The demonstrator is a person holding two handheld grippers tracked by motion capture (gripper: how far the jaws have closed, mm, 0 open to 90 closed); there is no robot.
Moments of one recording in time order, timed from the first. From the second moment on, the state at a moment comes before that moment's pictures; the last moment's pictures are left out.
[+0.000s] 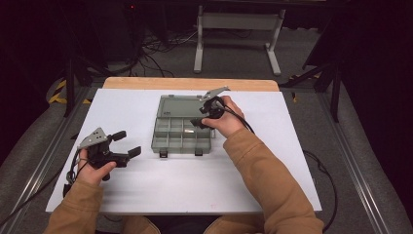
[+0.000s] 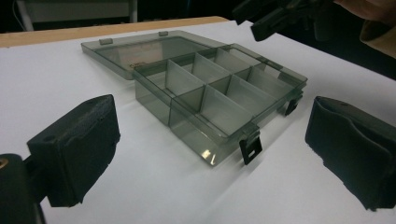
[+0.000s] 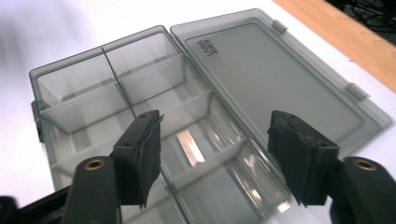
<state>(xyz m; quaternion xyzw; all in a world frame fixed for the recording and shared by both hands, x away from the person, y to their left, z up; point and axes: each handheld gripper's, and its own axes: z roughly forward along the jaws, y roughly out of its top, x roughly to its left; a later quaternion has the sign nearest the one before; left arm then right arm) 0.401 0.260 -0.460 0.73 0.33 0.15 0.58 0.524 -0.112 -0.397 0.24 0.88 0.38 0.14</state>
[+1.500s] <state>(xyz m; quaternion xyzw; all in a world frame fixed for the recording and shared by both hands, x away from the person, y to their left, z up) 0.530 0.243 -0.422 0.82 0.34 0.14 0.43 0.549 -0.176 -0.398 0.28 0.88 0.36 0.15</state>
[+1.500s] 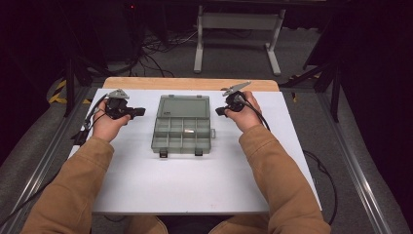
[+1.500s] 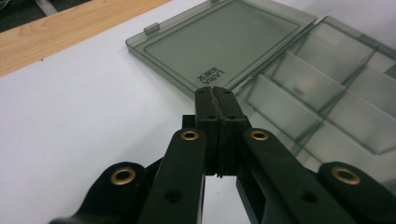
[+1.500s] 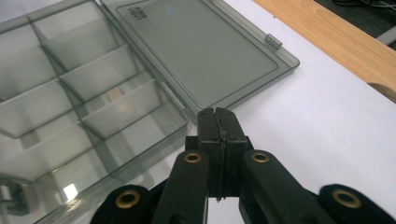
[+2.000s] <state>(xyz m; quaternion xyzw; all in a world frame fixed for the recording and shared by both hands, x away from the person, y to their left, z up) 0.556 0.229 -0.419 0.83 0.35 0.14 0.40 0.566 -0.179 -0.414 0.31 0.87 0.36 0.15</state>
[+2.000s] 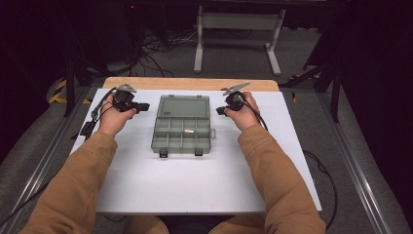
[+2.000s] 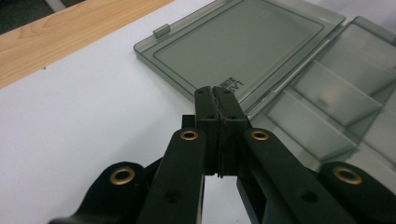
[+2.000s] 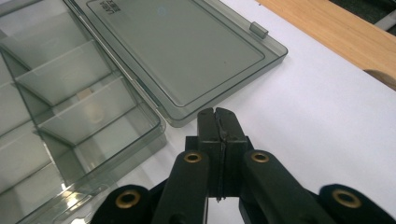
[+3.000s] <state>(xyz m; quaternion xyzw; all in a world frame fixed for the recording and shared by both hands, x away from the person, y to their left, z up) 0.584 0.224 -0.455 0.83 0.37 0.13 0.38 0.579 -0.165 -0.440 0.31 0.87 0.34 0.15</state>
